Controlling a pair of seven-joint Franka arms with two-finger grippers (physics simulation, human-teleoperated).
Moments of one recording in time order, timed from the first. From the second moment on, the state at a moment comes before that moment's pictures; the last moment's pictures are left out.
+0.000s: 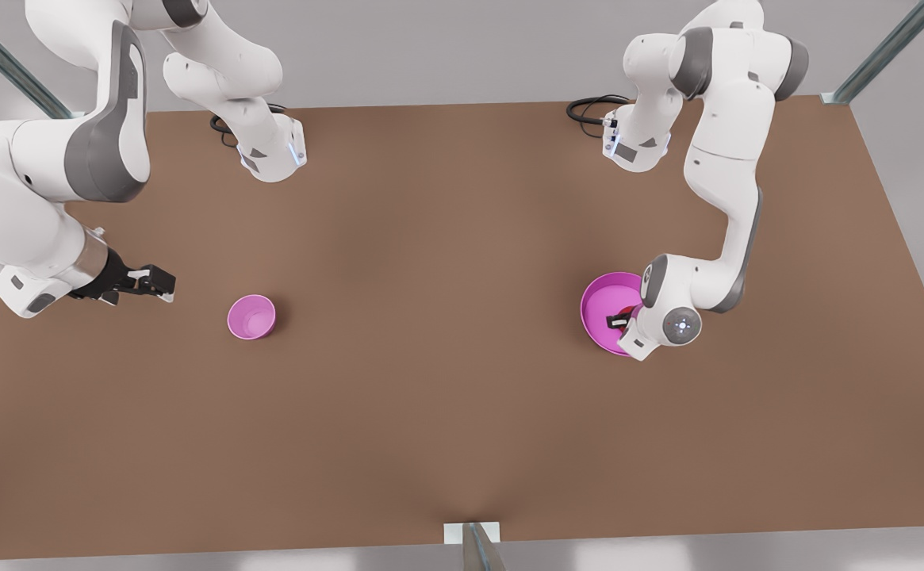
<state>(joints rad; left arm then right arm) -0.16 0.57 -0.04 -1.92 0.01 2.12 -0.31 0.05 0.15 -0.05 -1.44 0.00 1.56 -0.02</state>
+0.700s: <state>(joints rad) -0.24 0.52 -0.20 -1.60 -0.14 2.09 -0.33 0.05 0.15 -0.04 -1.44 0.01 1.56 -0.03</state>
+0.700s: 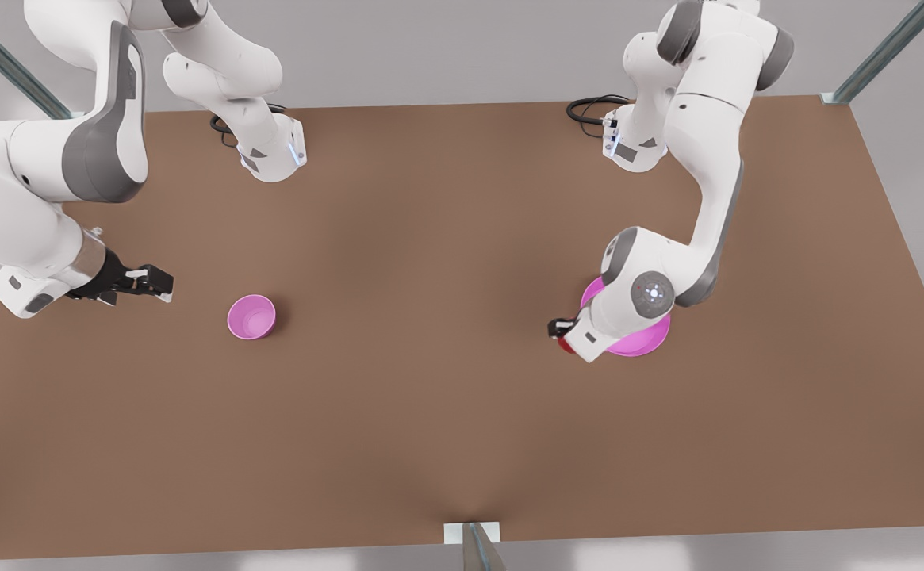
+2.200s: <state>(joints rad) -0.32 1.00 -0.67 -1.16 -0.81 2.73 1.65 0.04 0.72 0.22 -1.63 1.61 1.72 -0.50</state>
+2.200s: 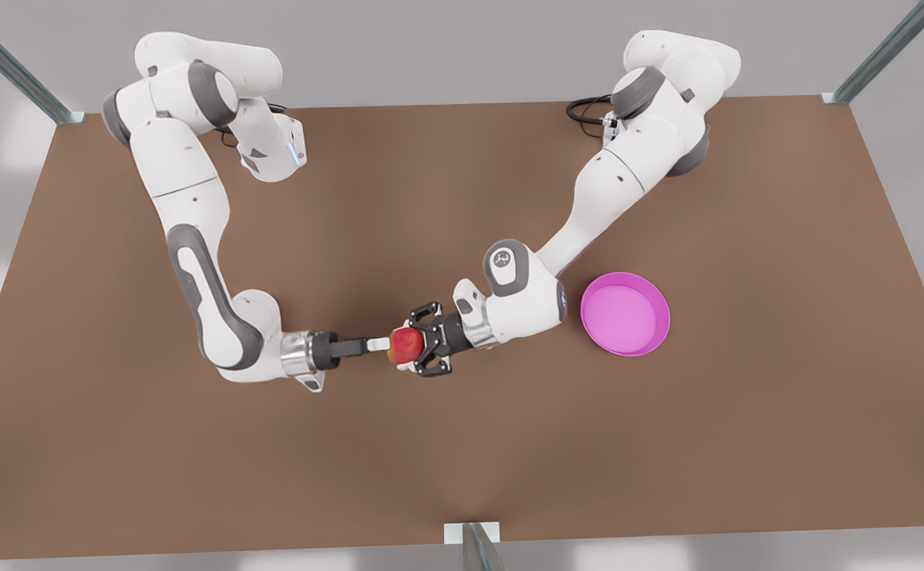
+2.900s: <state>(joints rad) -0.33 1.00 -0.66 -1.16 -0.81 2.76 1.88 0.07 0.75 0.27 -1.59 1.66 1.80 -0.72</state>
